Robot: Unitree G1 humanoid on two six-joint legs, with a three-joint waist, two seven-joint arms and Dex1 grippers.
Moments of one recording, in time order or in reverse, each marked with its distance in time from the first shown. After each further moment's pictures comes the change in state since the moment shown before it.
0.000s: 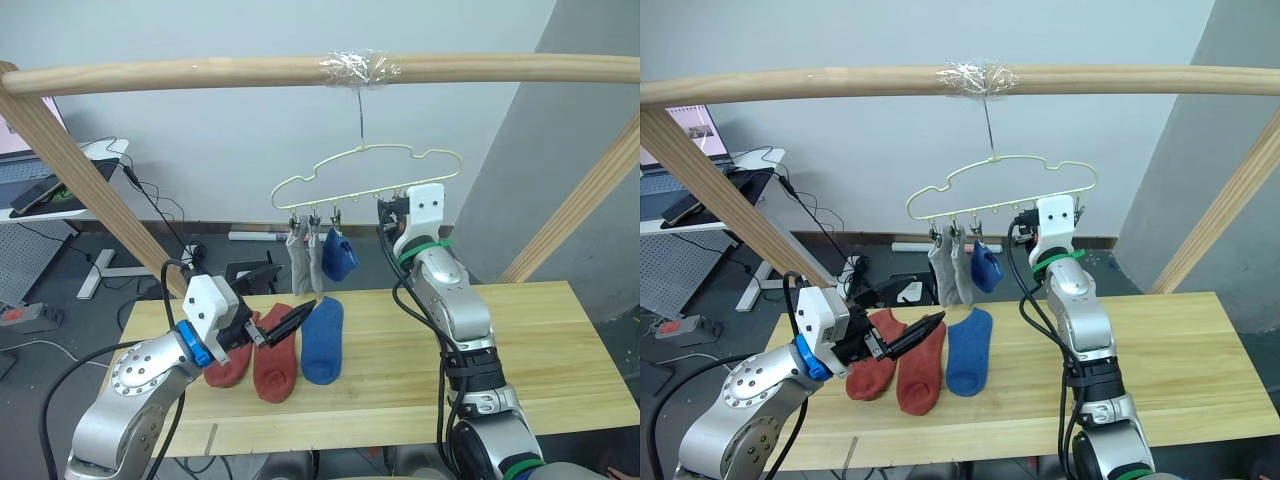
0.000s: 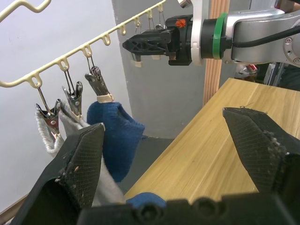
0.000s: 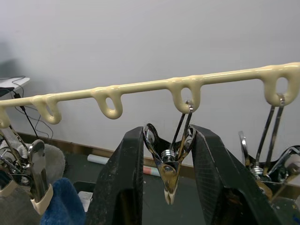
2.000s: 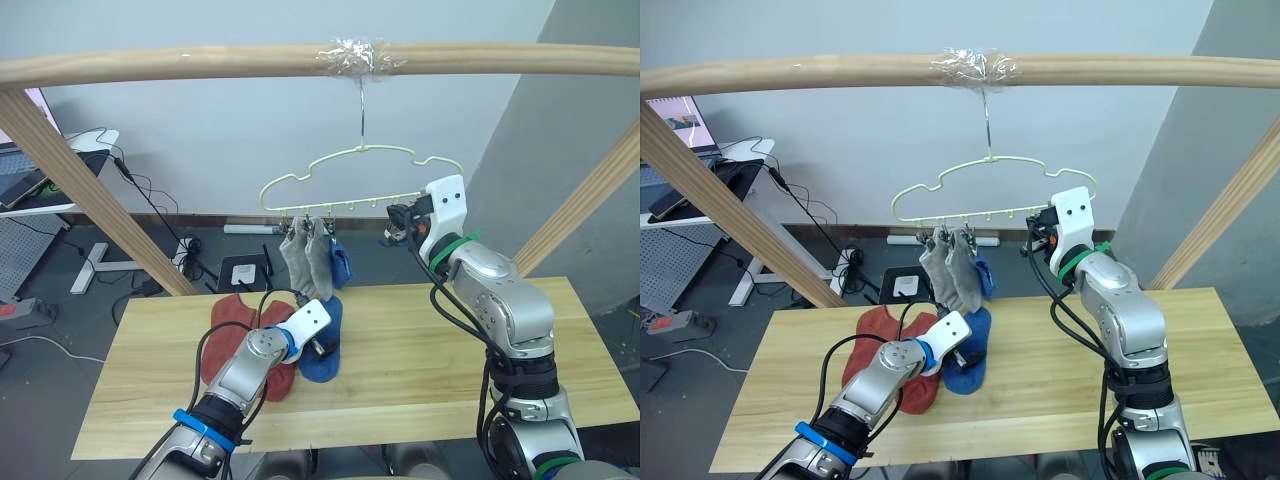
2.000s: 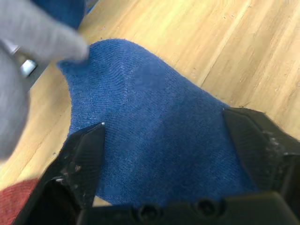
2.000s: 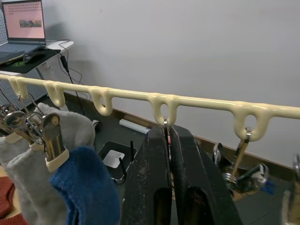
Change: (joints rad) left arm -0.397 -0.251 -0.473 0.835 0.671 0.017 0.121; right arm 0.016 -0.241 -0.023 -0.307 0.196 0.403 0.194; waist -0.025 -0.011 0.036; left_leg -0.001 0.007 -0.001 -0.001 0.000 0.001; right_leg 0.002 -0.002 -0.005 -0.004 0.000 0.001
